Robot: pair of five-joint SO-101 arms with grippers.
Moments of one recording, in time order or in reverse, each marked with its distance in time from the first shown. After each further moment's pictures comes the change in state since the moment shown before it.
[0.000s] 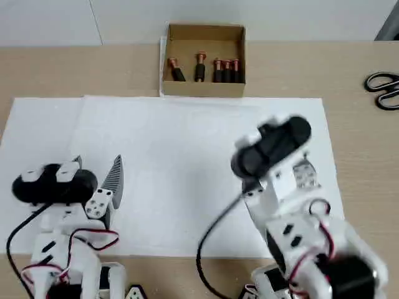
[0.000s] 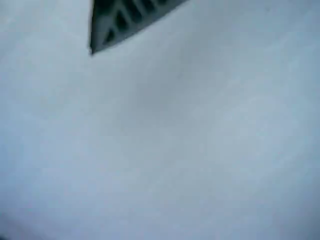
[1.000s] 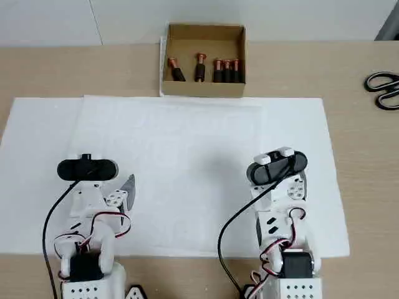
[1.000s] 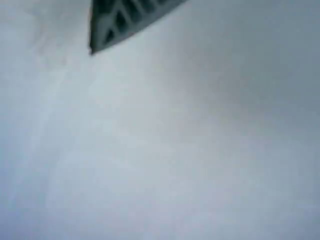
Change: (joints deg) left arm -0.4 -0.1 29.8 -10.2 0.0; right arm 16.7 -34.5 71.2 -42.9 0.0
